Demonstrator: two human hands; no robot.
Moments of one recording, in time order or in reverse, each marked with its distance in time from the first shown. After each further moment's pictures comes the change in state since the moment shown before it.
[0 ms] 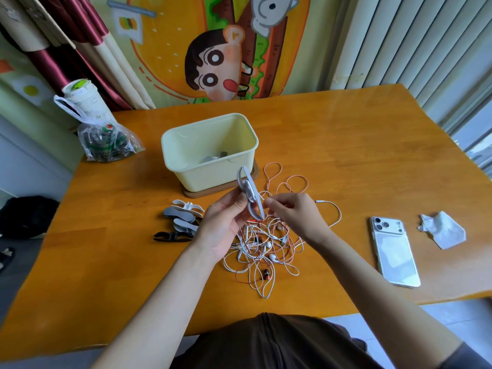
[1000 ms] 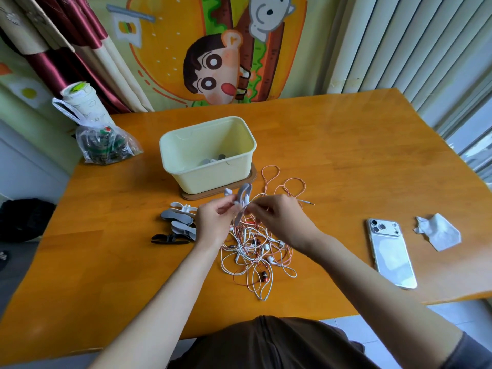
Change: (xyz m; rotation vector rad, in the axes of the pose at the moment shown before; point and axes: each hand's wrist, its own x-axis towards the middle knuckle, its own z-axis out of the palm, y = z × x) left_hand 0.014 -0.013 -0.018 0.766 0.318 0.265; right_hand -0.004 -0.018 0.009 -0.213 -0.110 -0.228
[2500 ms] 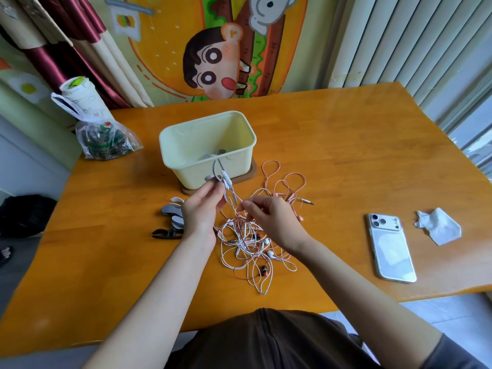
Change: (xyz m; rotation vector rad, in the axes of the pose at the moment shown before) left_hand 0.001 0.012 -0.009 -0.476 0.199 -0.229; right_hand -0.006 -0.004 0.022 0.239 0.054 0.111
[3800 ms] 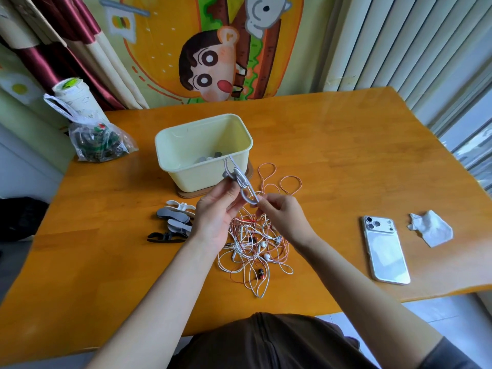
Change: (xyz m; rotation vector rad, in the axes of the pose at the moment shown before) left_hand -0.016 0.013 0.019 -0.277 -0.343 -0.128; right_hand 0.006 0.014 -0.015 0.123 0.096 0.104
